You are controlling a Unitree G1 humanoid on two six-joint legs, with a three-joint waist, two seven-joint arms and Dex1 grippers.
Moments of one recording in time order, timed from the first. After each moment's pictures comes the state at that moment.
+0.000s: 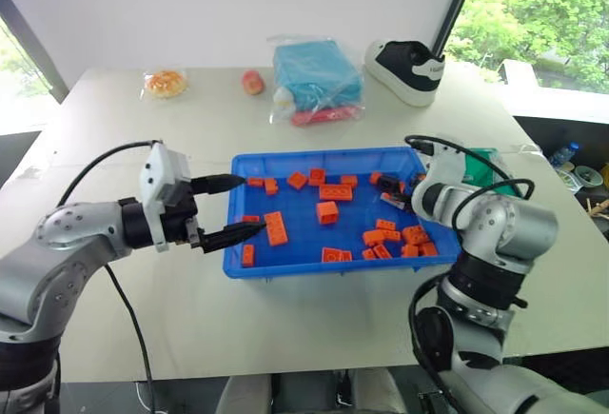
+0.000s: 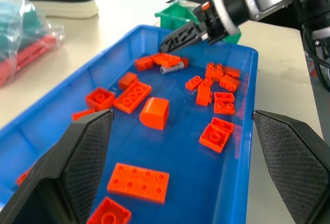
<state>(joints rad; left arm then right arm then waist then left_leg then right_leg) -0.21 0.82 0.21 -0.51 -0.80 0.69 -0.89 -0.70 -0.01 -0.49 -0.32 0.11 1.61 0.03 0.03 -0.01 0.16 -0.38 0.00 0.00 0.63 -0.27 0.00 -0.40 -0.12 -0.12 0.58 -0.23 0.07</state>
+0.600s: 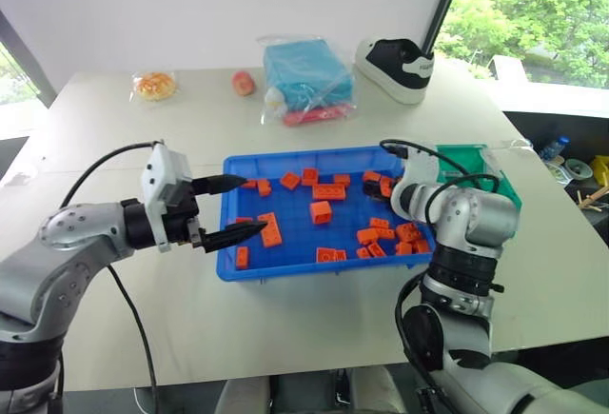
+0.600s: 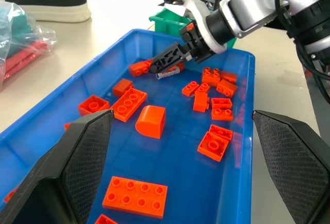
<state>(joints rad) -0.21 0.81 0.20 -0.50 -0.80 0.69 -0.88 -0.72 -0.02 -0.36 -0.13 0.09 1.46 0.00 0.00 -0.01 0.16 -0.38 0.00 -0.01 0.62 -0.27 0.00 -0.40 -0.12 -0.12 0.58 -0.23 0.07</state>
